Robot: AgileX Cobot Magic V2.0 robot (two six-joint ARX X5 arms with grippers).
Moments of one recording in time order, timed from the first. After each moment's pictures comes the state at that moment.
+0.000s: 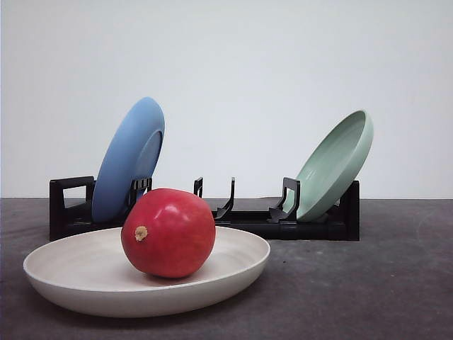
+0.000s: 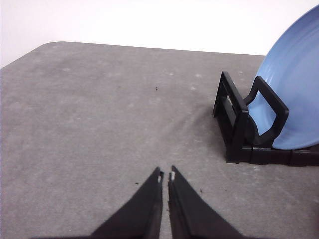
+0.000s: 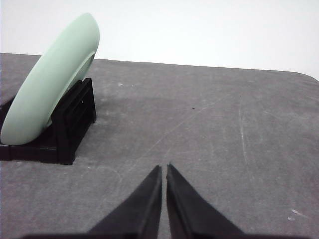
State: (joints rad) left_arx 0.04 0.00 0.02 -0.19 0.00 -0.05; right_arx 0.03 0.00 0.01 -0.12 -0.01 0.00
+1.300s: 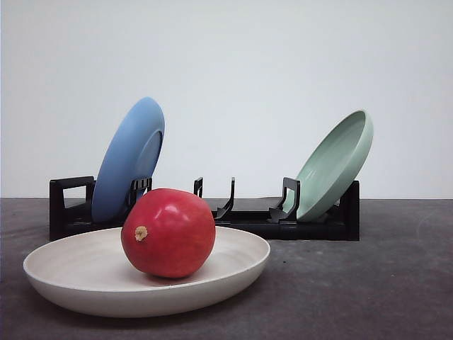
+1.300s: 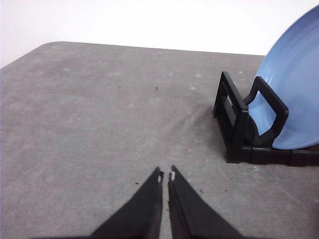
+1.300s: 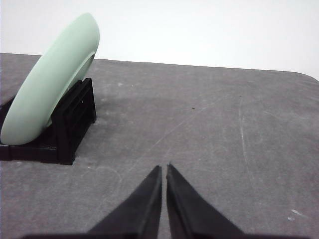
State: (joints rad) left_arx 0.04 0.00 0.02 -0.19 0.00 -0.05; right_arx 0.03 0.00 0.01 -0.12 -0.01 0.00
